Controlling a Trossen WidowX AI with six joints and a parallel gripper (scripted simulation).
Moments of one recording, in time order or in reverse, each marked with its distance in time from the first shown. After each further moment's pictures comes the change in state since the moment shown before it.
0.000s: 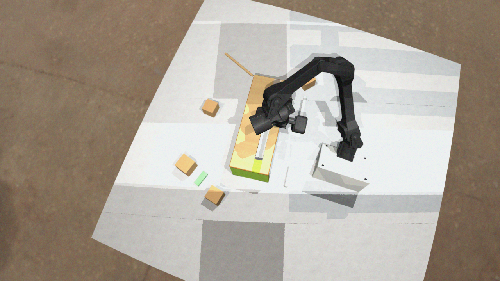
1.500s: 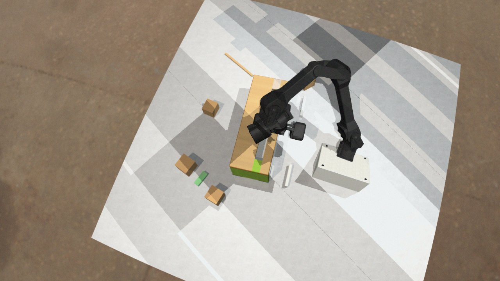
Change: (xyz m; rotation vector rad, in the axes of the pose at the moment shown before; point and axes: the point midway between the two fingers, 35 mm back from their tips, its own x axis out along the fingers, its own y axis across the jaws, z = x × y) arm -0.006 0.001 -0.026 0.003 0.003 0.001
